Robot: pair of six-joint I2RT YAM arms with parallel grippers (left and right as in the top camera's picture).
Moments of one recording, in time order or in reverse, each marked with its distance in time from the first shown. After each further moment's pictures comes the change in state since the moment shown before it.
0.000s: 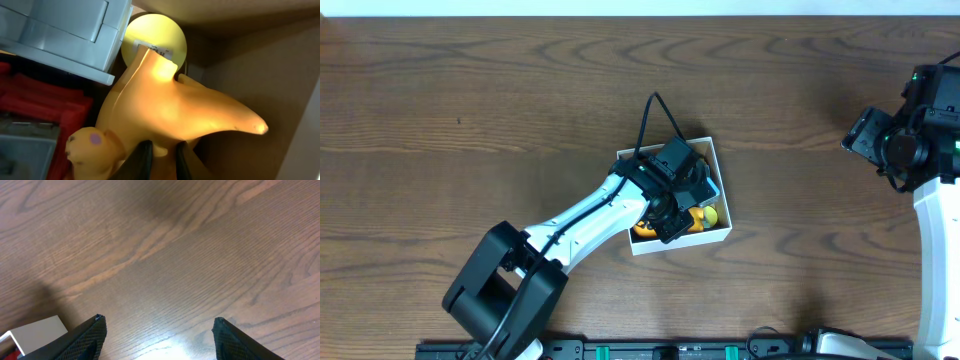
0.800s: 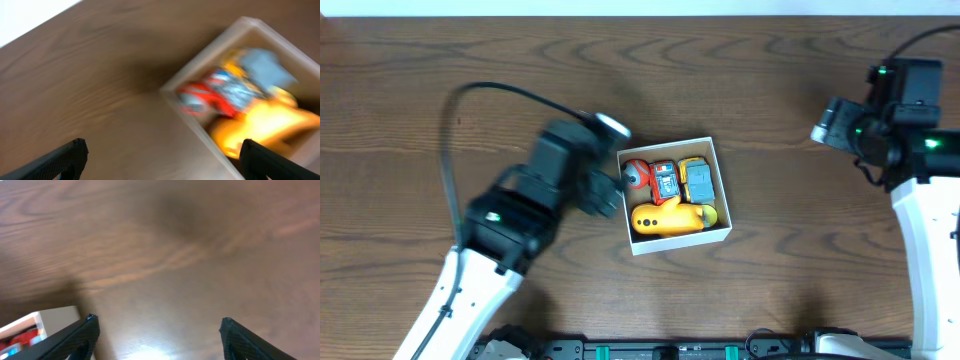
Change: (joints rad) left arm 0.274 -0.636 0.000 -0.122 -0.399 -0.169; right arm 0.154 0.000 0.000 0.105 -0.003 -0.101
